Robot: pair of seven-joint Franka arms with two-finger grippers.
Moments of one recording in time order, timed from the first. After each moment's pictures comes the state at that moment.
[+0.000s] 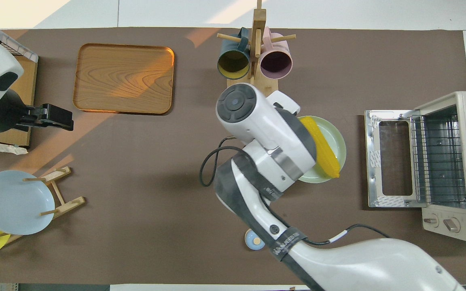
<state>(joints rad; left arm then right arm) -0.10 -0.01 -0.06 -1.63 -0.03 1.61 -0.09 0.46 0.35 0.05 -1.58 -0.23 1.63 0.55</state>
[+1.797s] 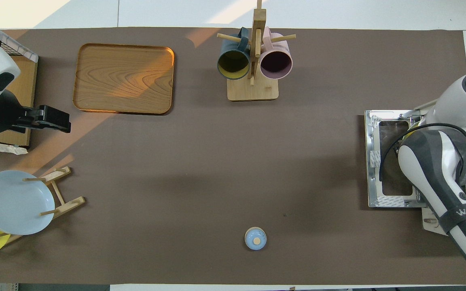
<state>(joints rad) -0.11 -0.01 -0.05 -1.63 -0.03 1.59 -0.08 -0.11 0.11 0.06 -2.02 -0.23 1.85 -0.09</state>
